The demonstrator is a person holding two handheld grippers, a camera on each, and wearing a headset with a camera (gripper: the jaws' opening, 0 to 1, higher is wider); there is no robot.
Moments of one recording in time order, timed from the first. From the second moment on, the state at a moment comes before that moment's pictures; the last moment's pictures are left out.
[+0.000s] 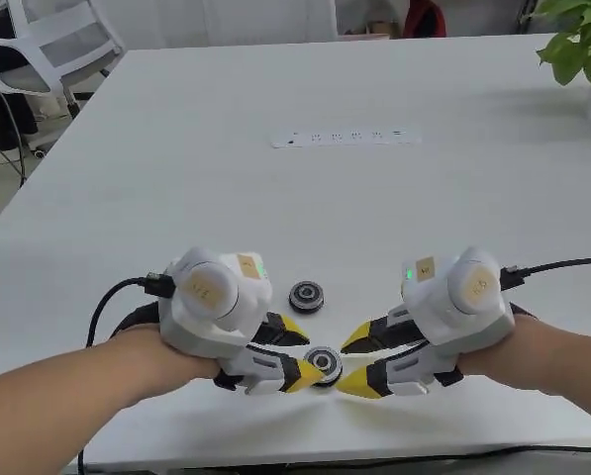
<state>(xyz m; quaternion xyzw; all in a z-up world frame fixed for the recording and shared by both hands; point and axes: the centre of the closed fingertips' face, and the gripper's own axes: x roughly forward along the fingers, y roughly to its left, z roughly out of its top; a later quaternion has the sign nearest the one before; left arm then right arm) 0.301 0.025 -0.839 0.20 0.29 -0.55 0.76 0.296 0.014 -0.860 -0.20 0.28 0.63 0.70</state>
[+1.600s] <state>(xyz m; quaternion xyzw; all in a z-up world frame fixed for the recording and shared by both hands) 0.304 0.019 -0.850 0.23 0.27 -0.52 0.78 0.298 0.022 -0.864 -0.17 0.29 0.61 0.71</state>
